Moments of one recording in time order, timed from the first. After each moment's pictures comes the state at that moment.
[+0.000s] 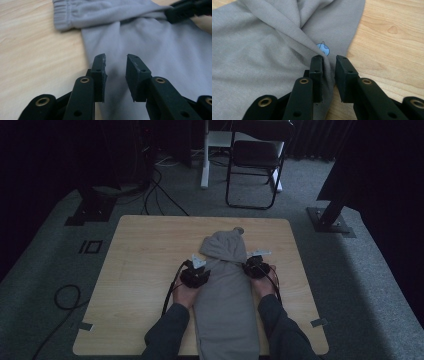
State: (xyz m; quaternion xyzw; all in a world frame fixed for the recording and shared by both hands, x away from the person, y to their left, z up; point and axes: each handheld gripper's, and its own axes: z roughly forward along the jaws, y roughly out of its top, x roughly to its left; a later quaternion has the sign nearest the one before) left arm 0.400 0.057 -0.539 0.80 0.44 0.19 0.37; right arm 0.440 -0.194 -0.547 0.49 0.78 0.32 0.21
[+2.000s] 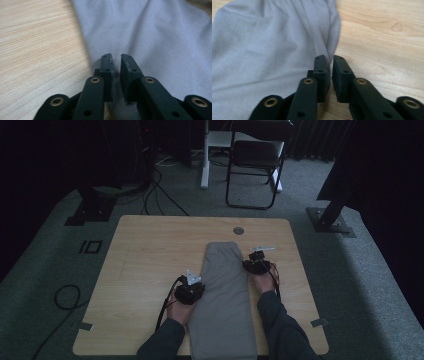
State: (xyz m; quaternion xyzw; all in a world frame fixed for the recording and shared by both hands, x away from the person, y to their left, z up) left arm 0.346 0.076 -0.554 0.80 0.44 0.16 0.38; right arm 0.454 -0.200 -0.545 0.53 0.76 0.34 0.16
